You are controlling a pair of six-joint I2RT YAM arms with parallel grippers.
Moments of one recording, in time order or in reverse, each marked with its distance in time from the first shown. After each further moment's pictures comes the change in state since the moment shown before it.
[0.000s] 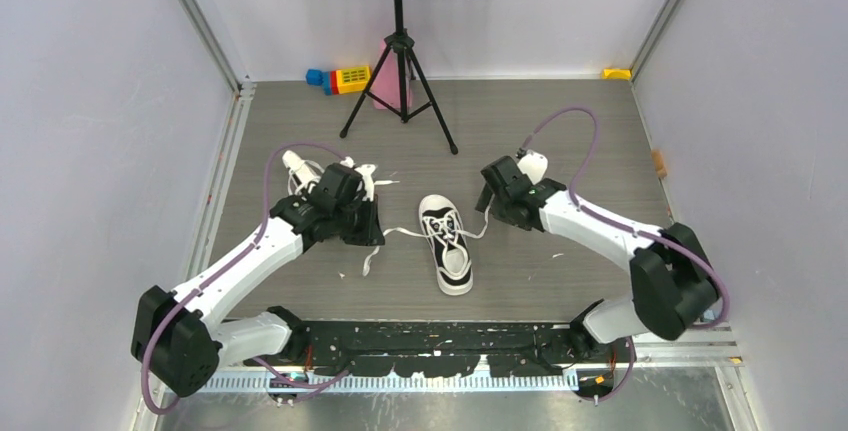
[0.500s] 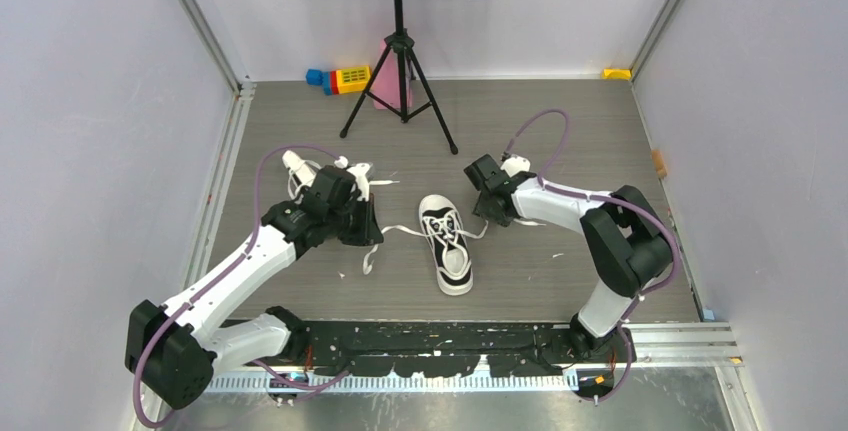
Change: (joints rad) left arm 0.006 -0.069 -0.034 0.042 0.015 -0.006; right arm 0.000 0.293 0.100 0.070 -0.036 0.051
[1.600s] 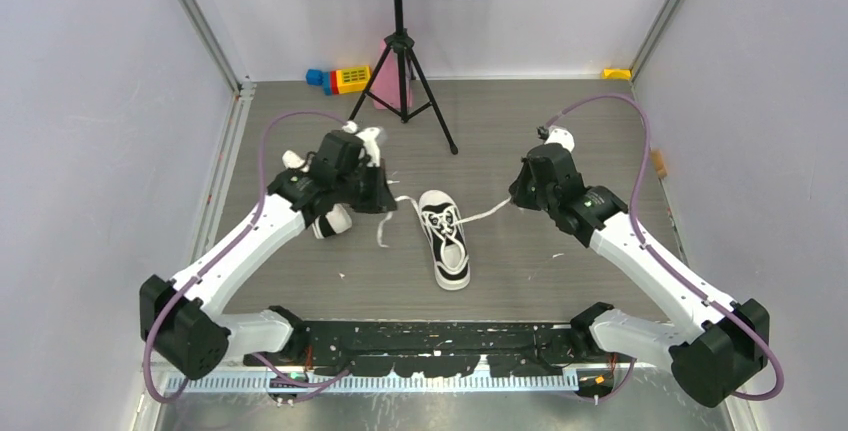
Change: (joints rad) left arm 0.042 0.131 0.254 -0.043 -0.014 0.001; right arm -0.097 -0.602 -0.063 -0.083 -0.106 -0.354
